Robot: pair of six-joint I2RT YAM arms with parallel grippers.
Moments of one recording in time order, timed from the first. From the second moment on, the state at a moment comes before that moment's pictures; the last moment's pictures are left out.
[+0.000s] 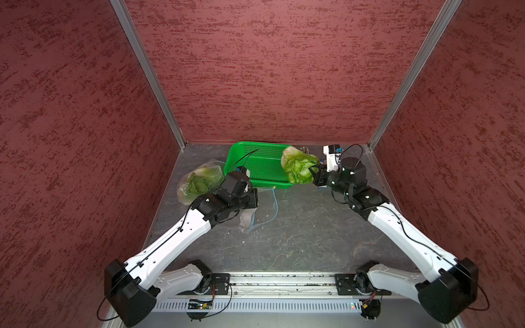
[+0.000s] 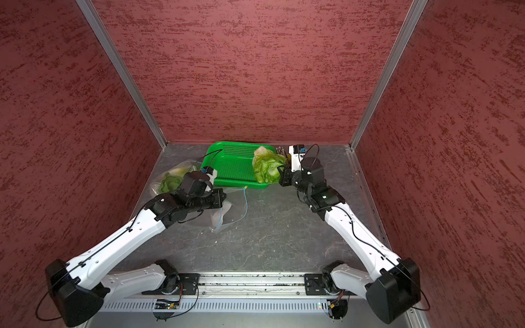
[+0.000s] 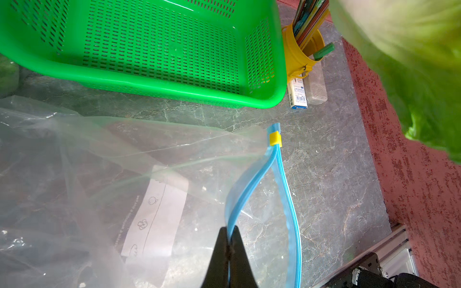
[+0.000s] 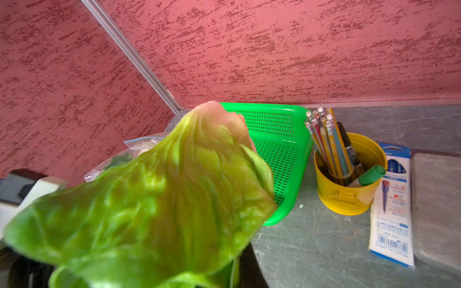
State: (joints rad) left arm -0.64 1.12 1.03 -0.66 0.00 -0.63; right arm 0.44 1.14 1.00 -0.18 -0.20 0.41
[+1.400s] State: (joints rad) left arm -0.66 1.18 1.06 -0.57 0.01 -0.61; right arm 0.53 1.06 0.89 -0.46 -0.65 0.40
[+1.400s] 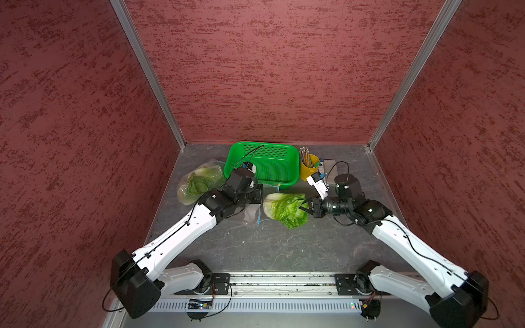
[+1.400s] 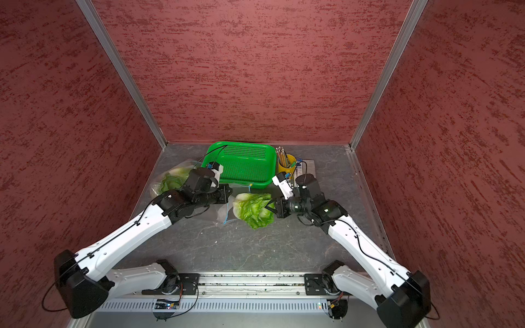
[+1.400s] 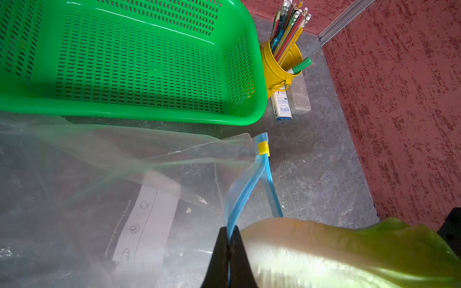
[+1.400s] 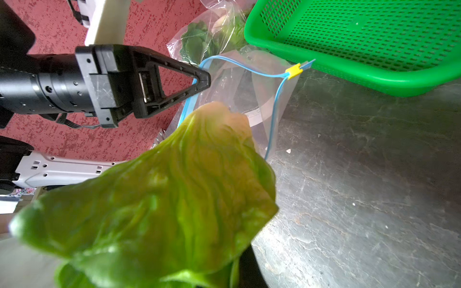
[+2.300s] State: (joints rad) left arm -0.70 1.07 1.09 -0.56 0.05 -0.64; right arm 0.59 1.22 1.05 -0.42 -0.51 0.47
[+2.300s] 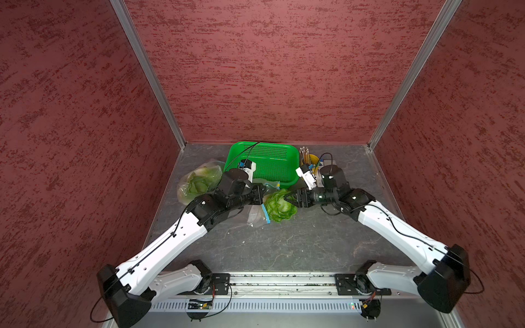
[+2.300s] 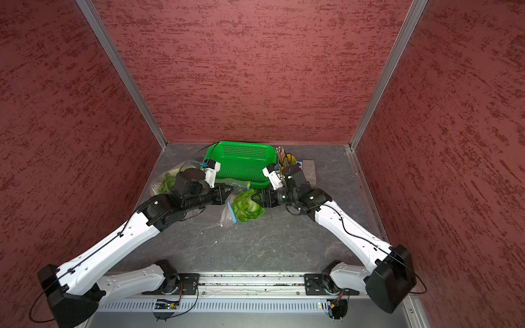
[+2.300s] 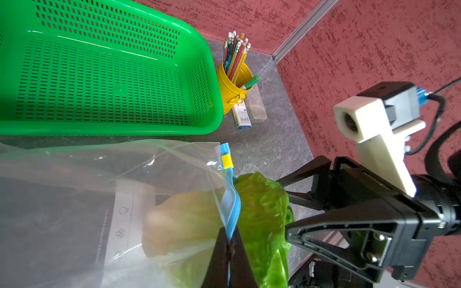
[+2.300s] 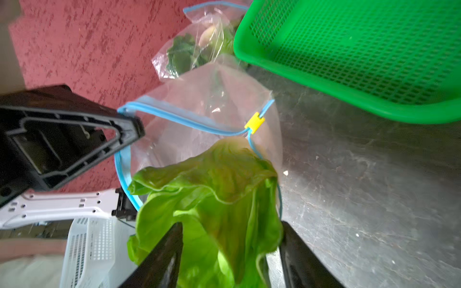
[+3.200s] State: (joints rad) left arm -0.64 0.98 0.98 -0.47 0.03 -0.79; right arm 0.67 1.25 0.70 0.01 -0.48 0.89
